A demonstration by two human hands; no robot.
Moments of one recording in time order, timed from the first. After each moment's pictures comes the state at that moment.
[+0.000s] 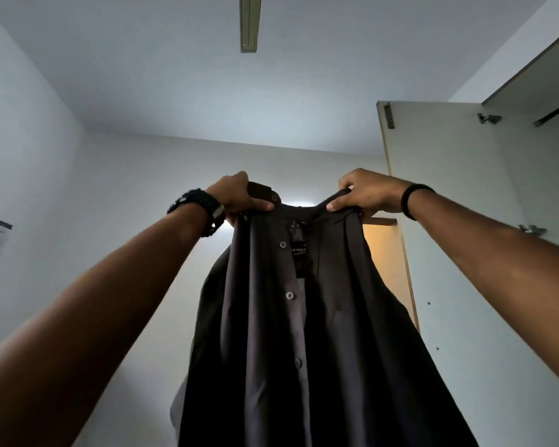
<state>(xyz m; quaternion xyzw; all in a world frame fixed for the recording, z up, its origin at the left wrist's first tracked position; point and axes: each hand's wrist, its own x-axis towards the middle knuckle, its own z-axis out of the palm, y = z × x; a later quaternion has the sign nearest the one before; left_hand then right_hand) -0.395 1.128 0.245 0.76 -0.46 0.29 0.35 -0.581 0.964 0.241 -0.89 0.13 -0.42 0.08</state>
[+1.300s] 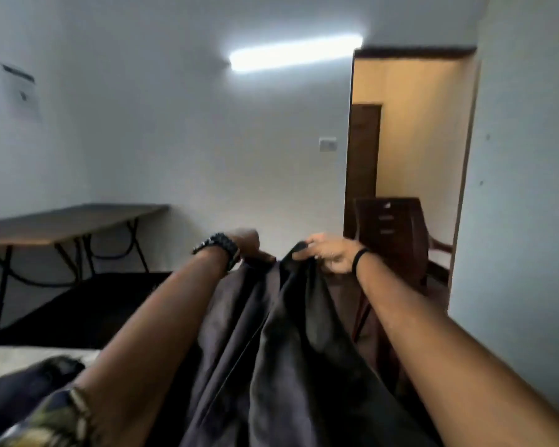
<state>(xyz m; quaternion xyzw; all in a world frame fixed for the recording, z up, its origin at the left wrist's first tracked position) -0.292 1.099 -0.093 0.91 -0.40 0.01 0.06 -0.400 0.937 -0.125 -0.79 0.12 -0.09 0.59</state>
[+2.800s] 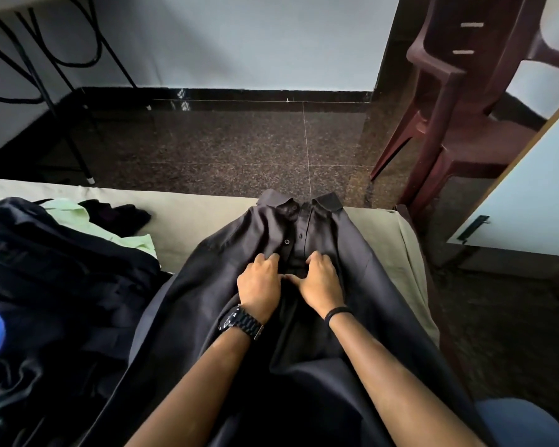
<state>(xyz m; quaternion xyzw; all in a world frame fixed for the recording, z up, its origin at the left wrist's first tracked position) -0.304 1.094 -0.473 0.95 -0.28 -0.05 0.13 -0.368 0.995 -0.474 -0.88 0.35 -0.06 0.31</state>
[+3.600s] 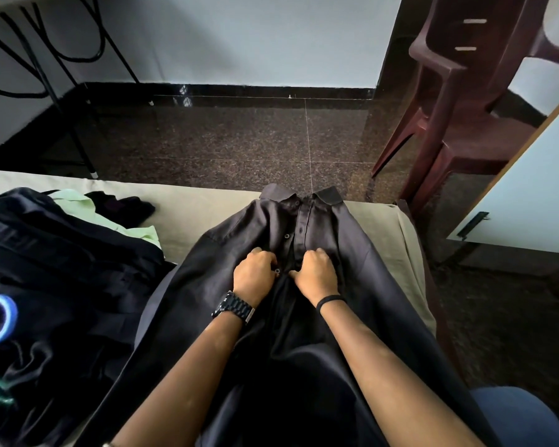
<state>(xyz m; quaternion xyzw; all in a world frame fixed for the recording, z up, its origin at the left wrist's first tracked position) -0.291 1.106 -0.474 0.93 -0.29 -0.11 0.19 -0.366 1.003 -0.469 -0.90 0.35 -0.03 0.26</state>
